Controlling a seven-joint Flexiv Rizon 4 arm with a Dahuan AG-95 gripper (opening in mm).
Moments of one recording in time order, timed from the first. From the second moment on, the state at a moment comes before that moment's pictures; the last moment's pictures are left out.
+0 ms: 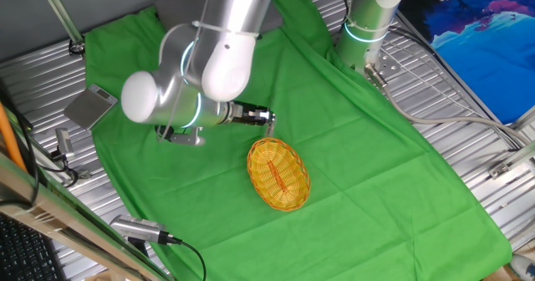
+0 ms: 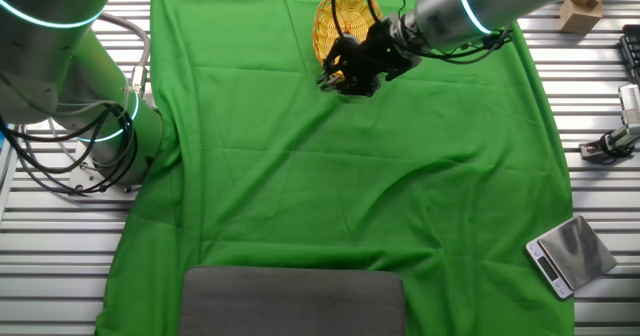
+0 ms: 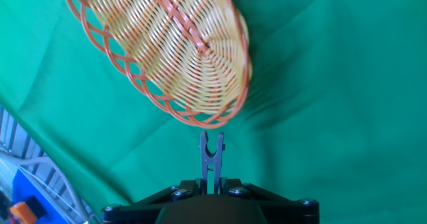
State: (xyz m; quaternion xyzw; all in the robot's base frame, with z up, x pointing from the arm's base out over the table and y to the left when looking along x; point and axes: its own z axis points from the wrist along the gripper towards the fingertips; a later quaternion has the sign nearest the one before) arm 0.370 0.103 0.070 0.38 -0.85 -0.16 0.33
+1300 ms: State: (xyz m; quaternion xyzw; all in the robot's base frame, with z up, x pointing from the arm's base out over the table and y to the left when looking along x) arm 0.395 0.126 0.066 0.38 -0.85 -0.16 0.33
